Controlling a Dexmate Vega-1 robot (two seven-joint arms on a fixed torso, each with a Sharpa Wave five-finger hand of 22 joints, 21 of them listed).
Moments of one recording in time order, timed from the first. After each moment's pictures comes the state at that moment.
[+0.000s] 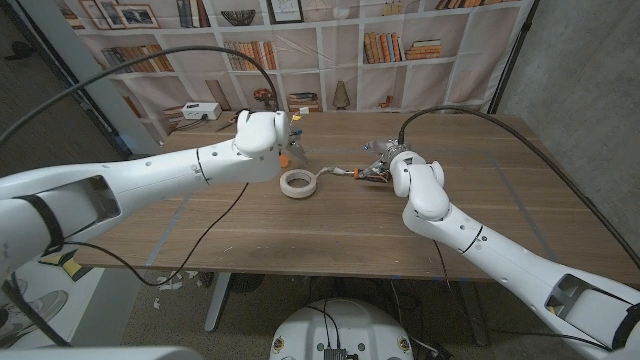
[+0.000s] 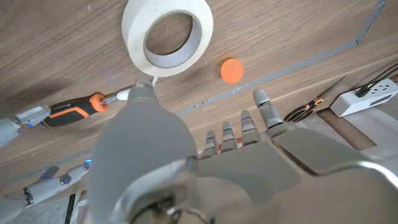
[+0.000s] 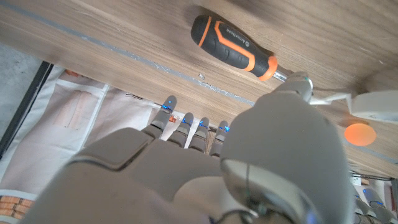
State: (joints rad) left arm 0.12 0.79 1.22 -2.06 0.60 1.17 -0.66; left_hand 0.93 0.01 -0.04 0.09 0.38 -0.06 0.02 0.17 0.19 -0.03 0.09 0.18 0.26 0.05 0.17 0.18 0.20 -0.05 0.21 0.85 0.17; right arm -0.71 -0.54 -0.77 -1.96 -1.06 -0.80 0.57; right_hand 0.96 -0.07 -0.35 0.15 0.49 0.14 -0.18 0.17 0.20 0.08 -0.08 0.18 0.31 0.02 -0.03 0.19 0.49 -0.08 0.07 0.78 0.17
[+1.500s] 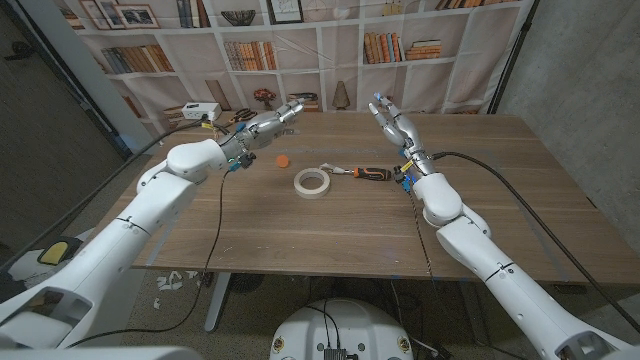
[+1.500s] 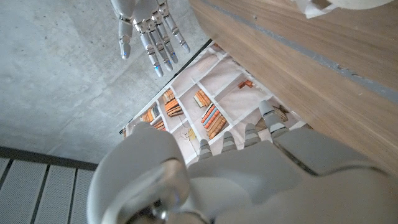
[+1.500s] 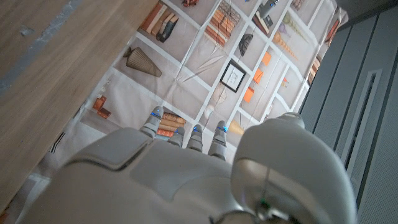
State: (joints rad) left arm 0.85 0.70 0.25 -1.75 -0.43 -0.08 -0.44; left_hand 0.58 0.13 -0.13 0.17 0.25 -0.13 -0.20 0.18 0.17 -0.14 -0.01 0.19 0.19 -0.13 0.11 0.18 0.18 -0.17 0.20 0.66 0.18; right arm -1.00 -0.41 -0.37 -1.73 0.08 0.20 -0.16; right_hand 0.64 0.05 -0.32 0.15 0.40 0.18 -0.18 0.20 0.19 -0.02 -0.06 0.18 0.20 -0.17 0.01 0.18 0.32 -0.17 0.17 0.51 0.17
